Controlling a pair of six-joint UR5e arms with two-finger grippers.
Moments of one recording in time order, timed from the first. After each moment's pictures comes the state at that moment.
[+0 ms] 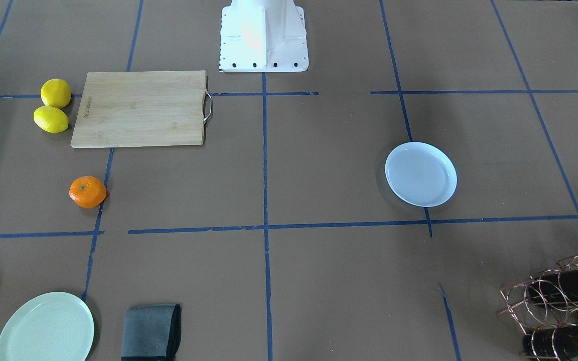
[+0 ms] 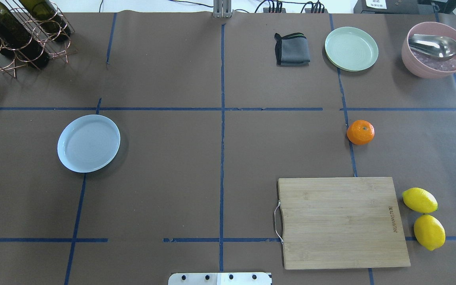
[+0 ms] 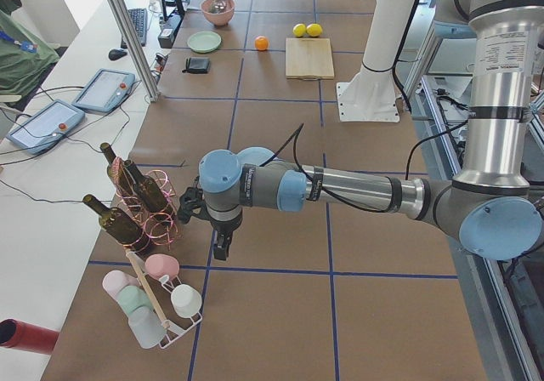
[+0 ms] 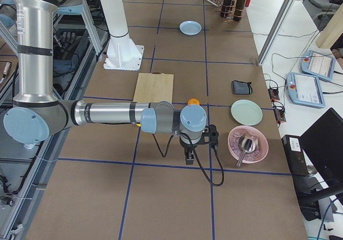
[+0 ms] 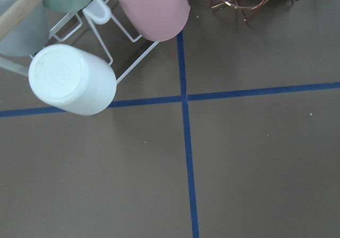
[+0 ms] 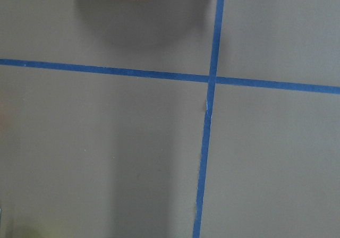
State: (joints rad) left arm -1.55 -1.57 -1.71 -1.60 -2.37 0.01; right arm 1.59 -1.62 1.70 -1.63 2.44 -0.09
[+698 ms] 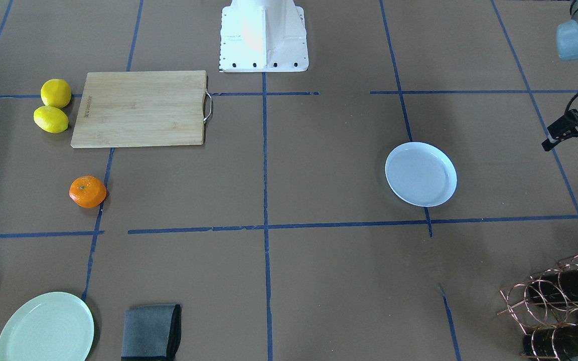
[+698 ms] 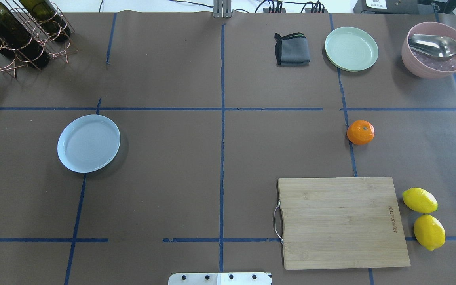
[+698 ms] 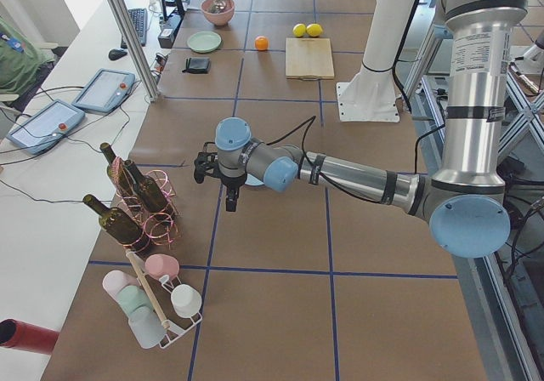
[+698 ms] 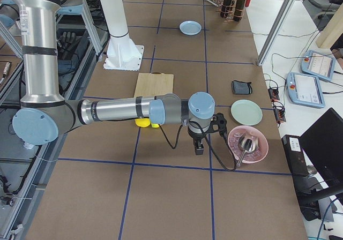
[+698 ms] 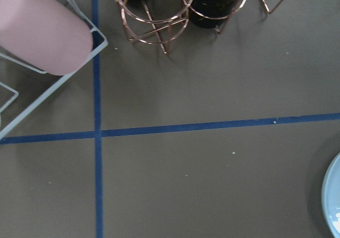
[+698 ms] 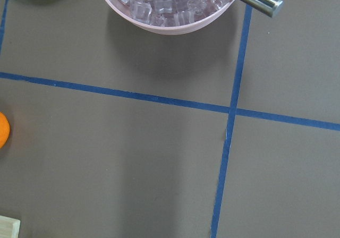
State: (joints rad) left arm -1.23 -1.56 -1.78 -1.92 -2.34 -0.64; right arm 1.57 -1.58 1.73 -1.63 2.44 -0.09
